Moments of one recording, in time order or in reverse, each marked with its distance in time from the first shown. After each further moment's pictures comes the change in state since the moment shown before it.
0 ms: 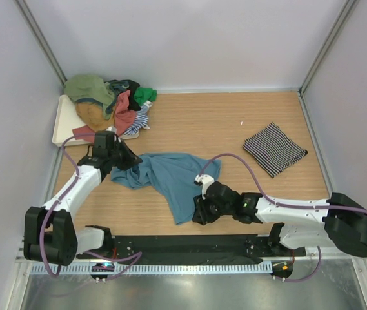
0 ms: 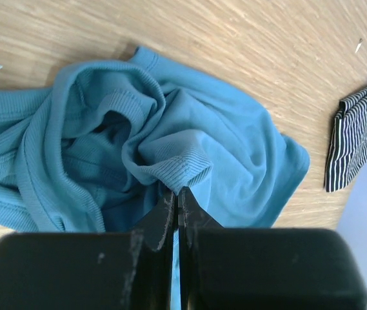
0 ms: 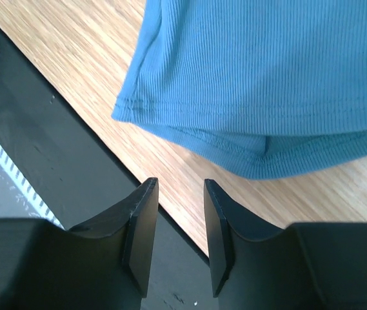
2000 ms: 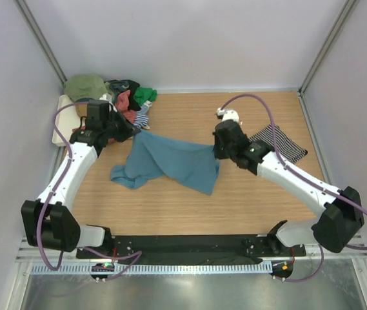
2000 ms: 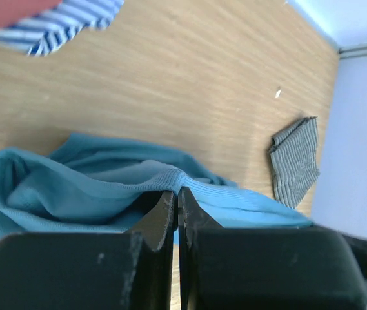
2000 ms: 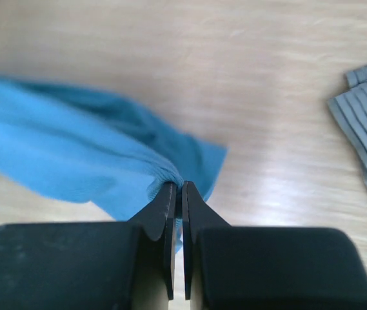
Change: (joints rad) left arm 0.000 0.087 0.378 -0.153 -0.020 0.029; right arm -0.389 0.133 0.598 -0.414 0.399 -0.172
